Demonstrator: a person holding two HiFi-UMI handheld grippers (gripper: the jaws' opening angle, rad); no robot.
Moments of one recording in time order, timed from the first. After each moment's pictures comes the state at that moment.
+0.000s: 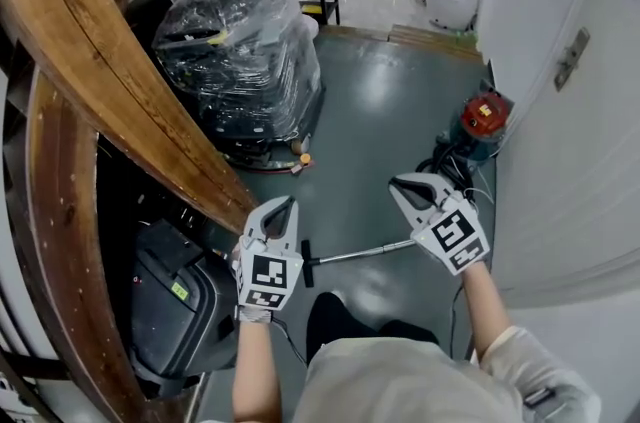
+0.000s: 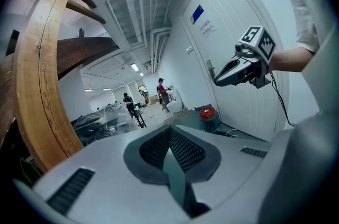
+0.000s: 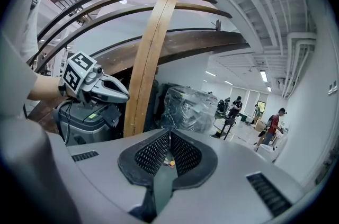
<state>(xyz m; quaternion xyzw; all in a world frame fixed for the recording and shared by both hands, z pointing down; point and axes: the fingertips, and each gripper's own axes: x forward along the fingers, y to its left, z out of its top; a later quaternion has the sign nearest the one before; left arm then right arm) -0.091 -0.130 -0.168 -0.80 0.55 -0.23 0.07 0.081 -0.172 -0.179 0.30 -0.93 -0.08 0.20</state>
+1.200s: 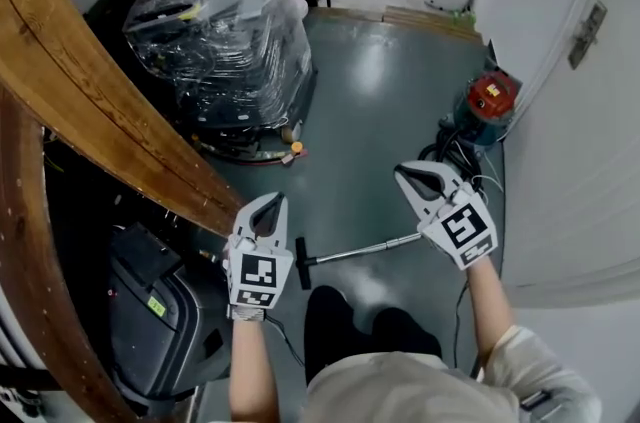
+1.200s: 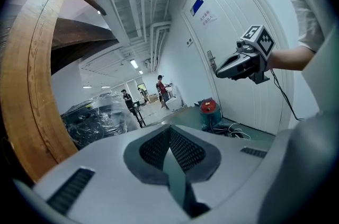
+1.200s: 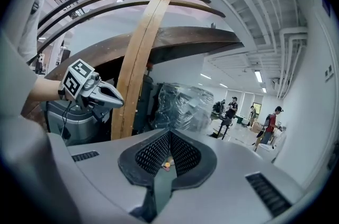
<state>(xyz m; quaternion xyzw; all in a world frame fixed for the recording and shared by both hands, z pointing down) -0.117 -0.185 -0.046 -0.80 0.55 -0.22 0.06 0.079 -0.231 -0.078 0.32 -0.93 -0.09 0.16</state>
